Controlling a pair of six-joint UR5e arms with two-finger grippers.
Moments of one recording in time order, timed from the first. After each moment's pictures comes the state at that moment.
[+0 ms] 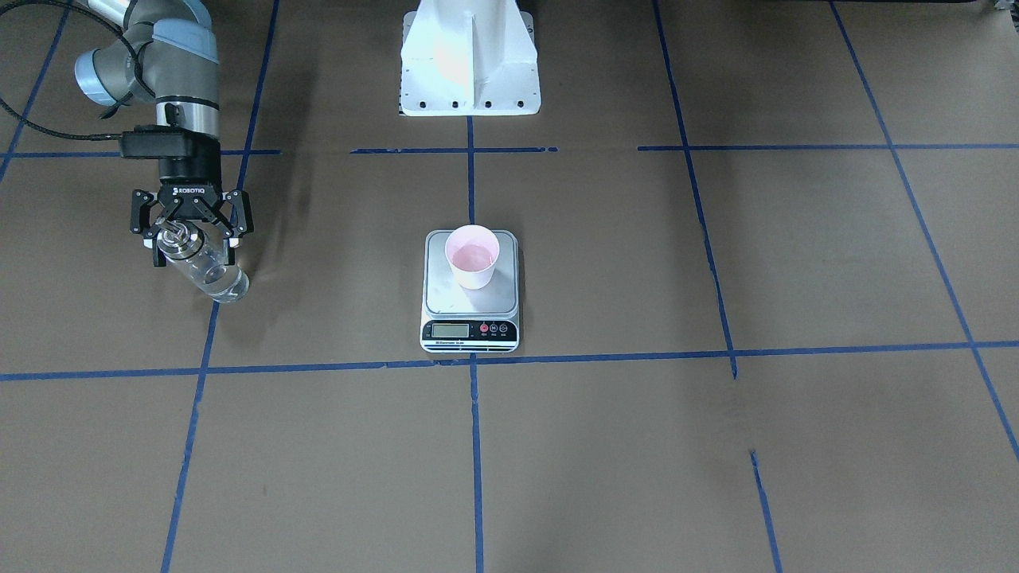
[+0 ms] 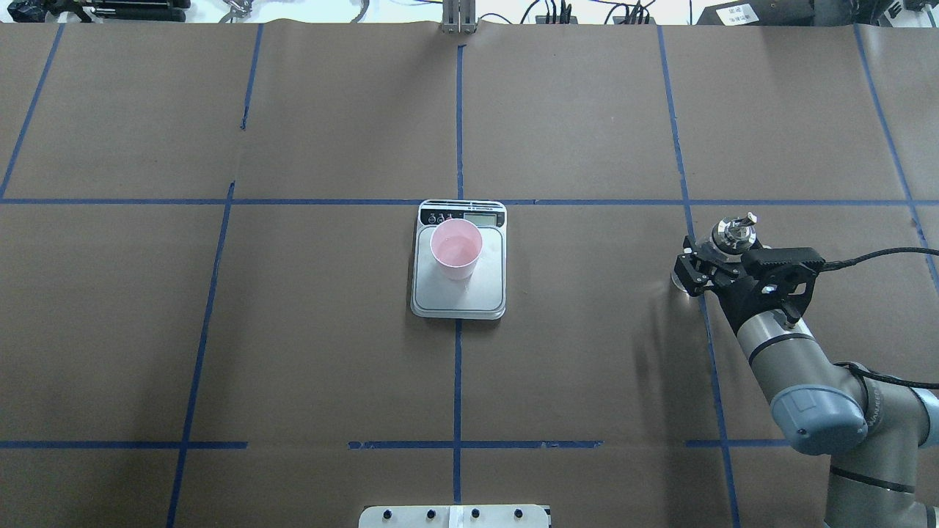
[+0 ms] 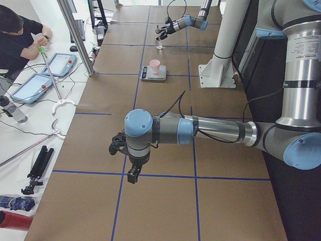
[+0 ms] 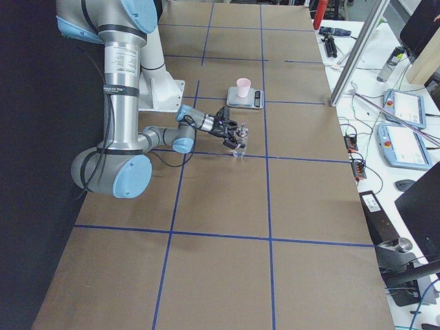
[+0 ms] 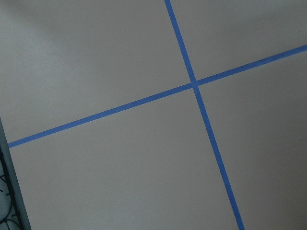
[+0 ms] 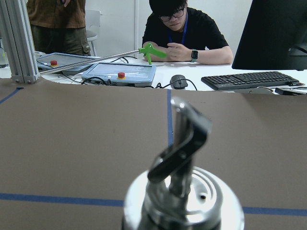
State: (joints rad) left arm -1.69 -1.53 -1.74 -1.47 -2.27 0.39; right arm 0.31 -1.64 1.81 -0.73 0.72 1.22
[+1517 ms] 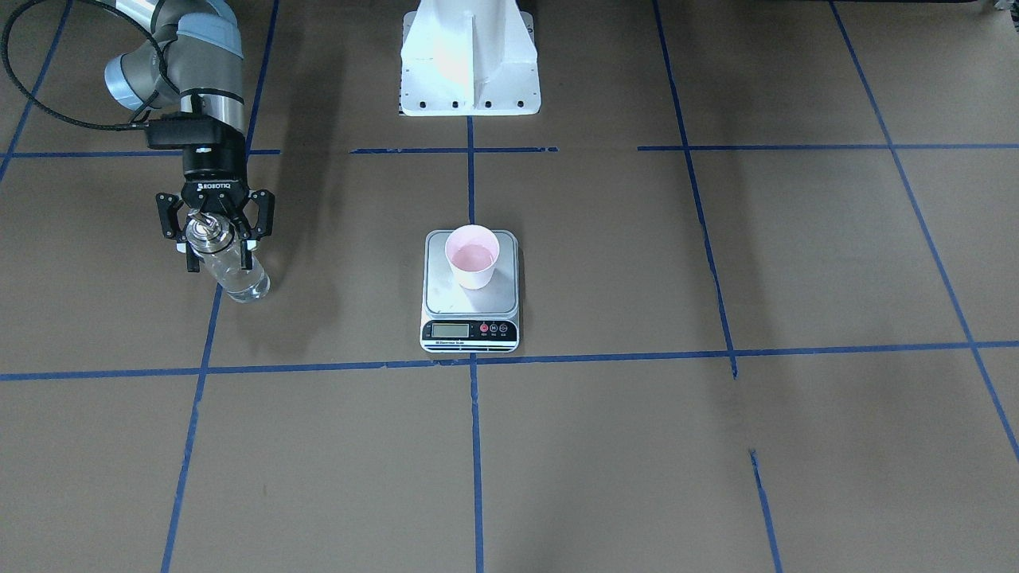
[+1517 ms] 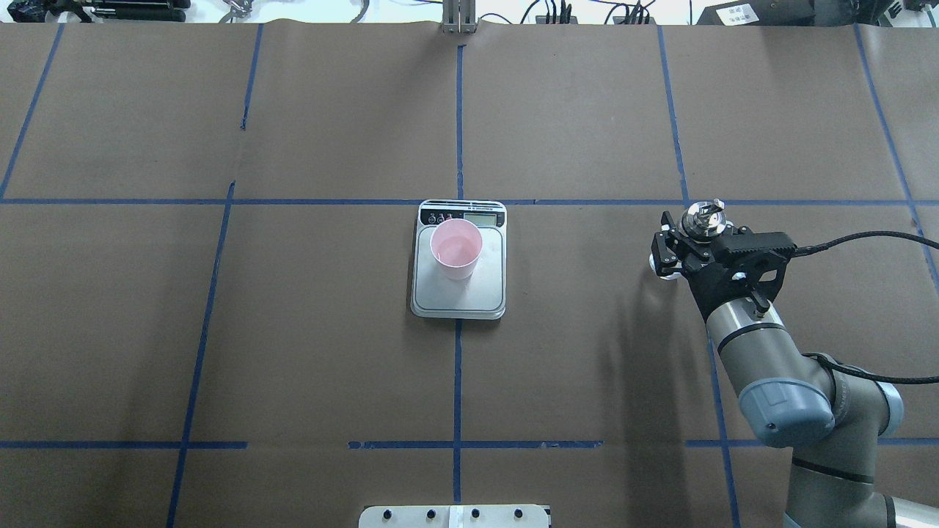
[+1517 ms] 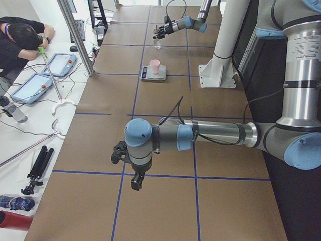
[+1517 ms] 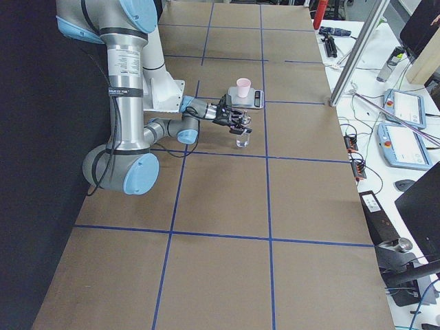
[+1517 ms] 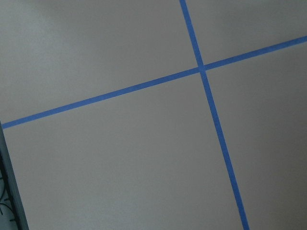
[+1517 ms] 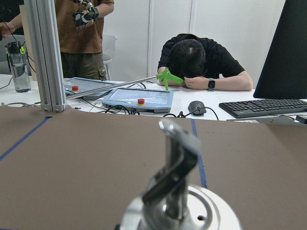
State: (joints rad) left arm -1.68 -1.52 -1.66 -1.46 -2.29 0.39; right arm 0.31 -1.55 1.82 -0.72 0.66 1.12
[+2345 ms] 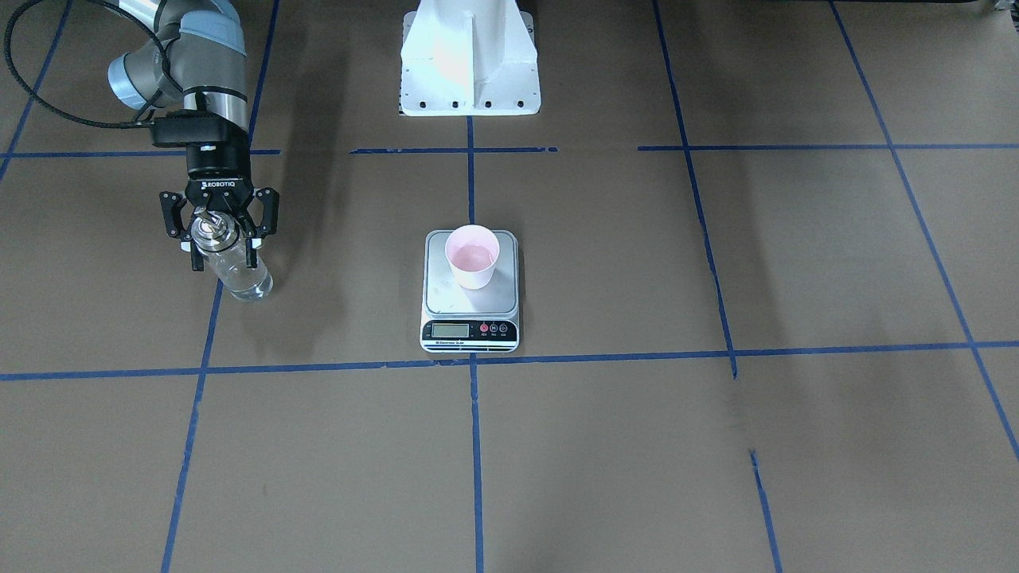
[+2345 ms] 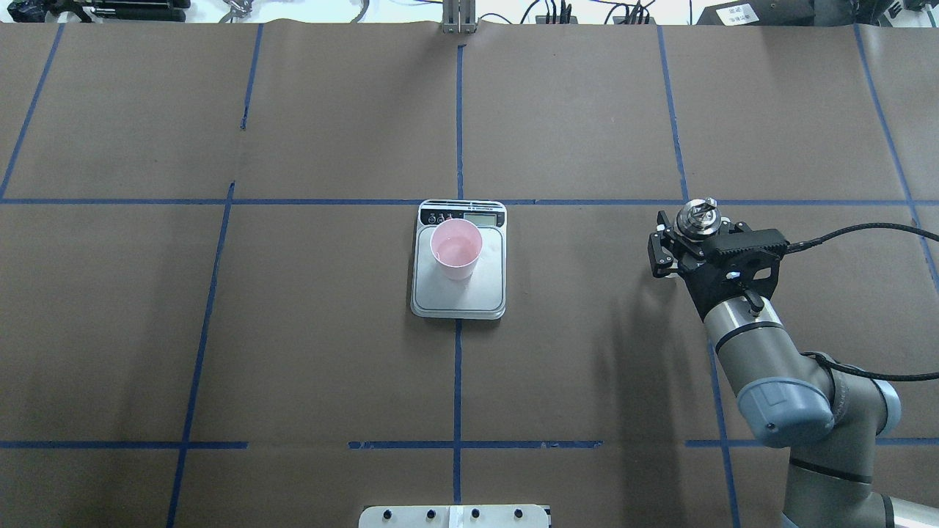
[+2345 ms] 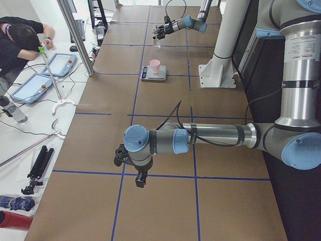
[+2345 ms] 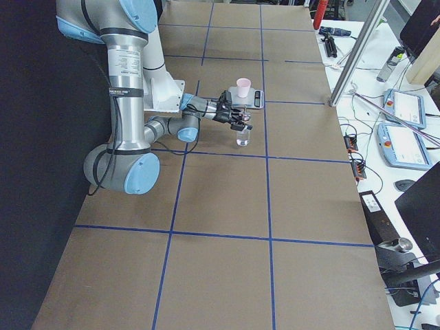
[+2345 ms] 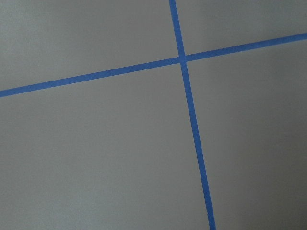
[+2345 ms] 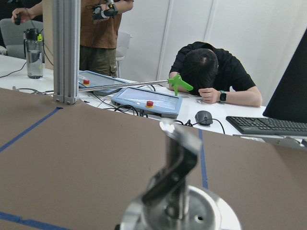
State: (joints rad) left arm -1.62 -1.52 -1.65 -1.48 -2.36 0.28; right arm 0.31 -1.55 1.85 -0.72 0.66 0.90
